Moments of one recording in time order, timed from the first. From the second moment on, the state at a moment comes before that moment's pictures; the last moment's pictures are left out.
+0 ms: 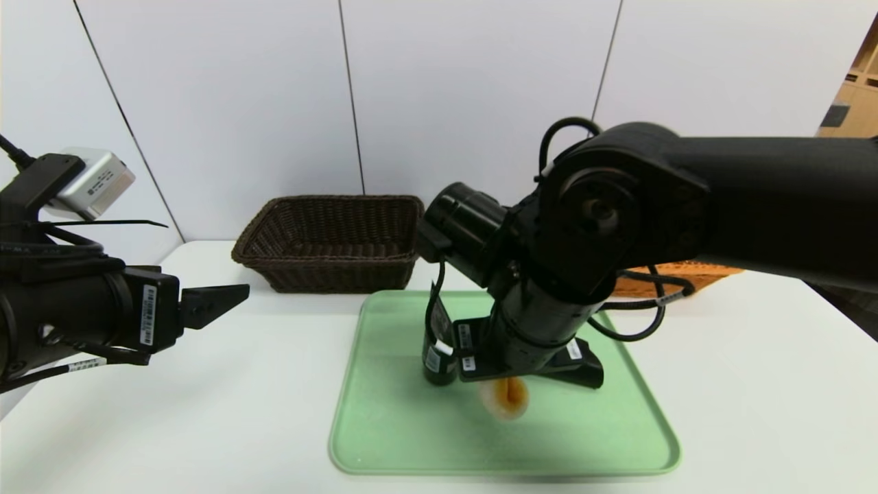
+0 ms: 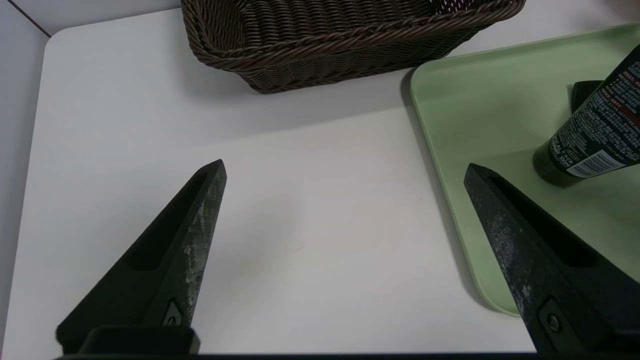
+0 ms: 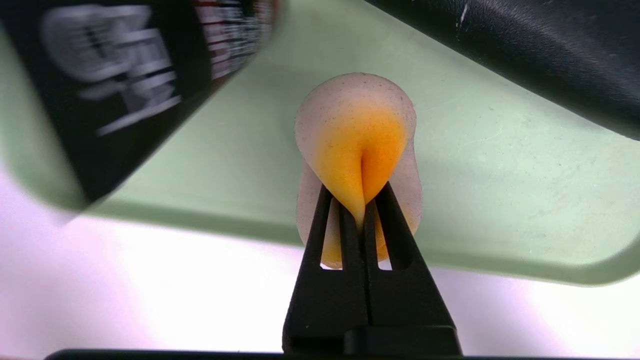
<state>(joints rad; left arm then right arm) -0.37 1.18 -0.86 0.10 0.17 -0.05 0.88 2.09 -1.93 1.09 -0.20 0.68</state>
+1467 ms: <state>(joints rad) -0.40 1.13 -0.84 0.10 0.21 -0.05 0.05 1.89 -1.94 0.66 0.05 0.60</state>
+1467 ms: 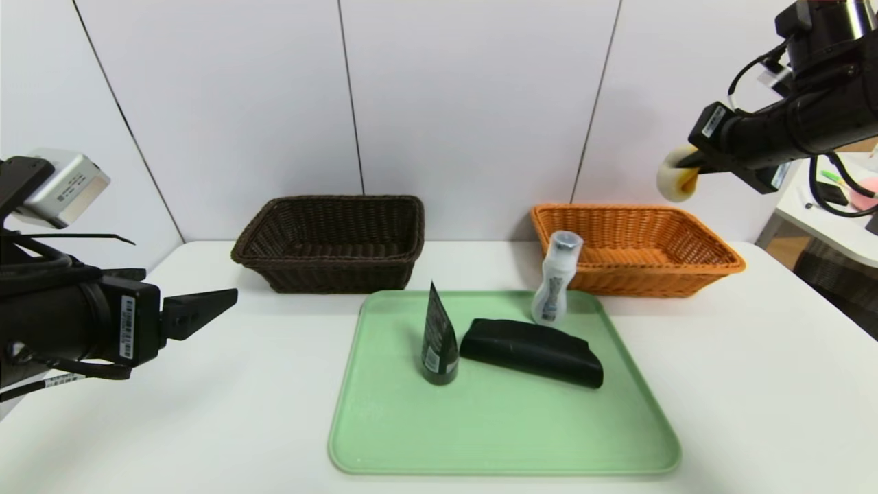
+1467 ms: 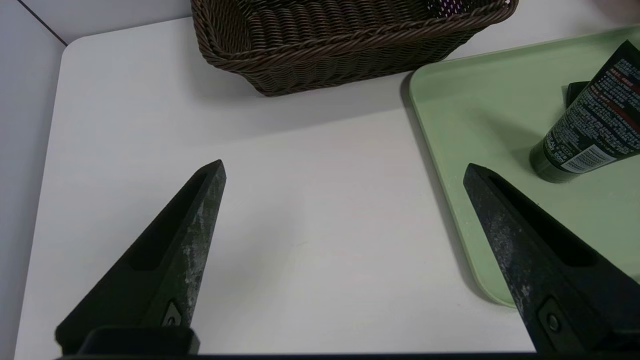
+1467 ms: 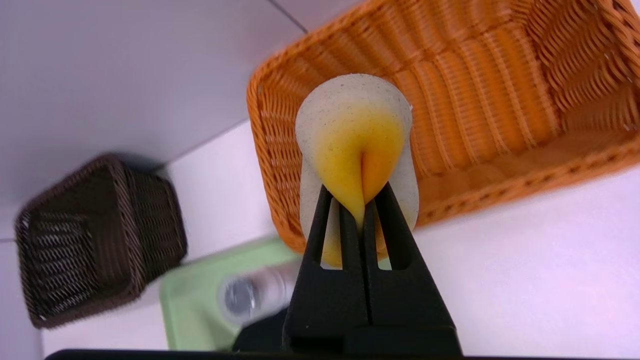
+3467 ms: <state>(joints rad) -0.40 1.13 -0.82 0.10 0.22 -0.05 -0.01 2.20 -1.94 0.50 0.07 0.72</state>
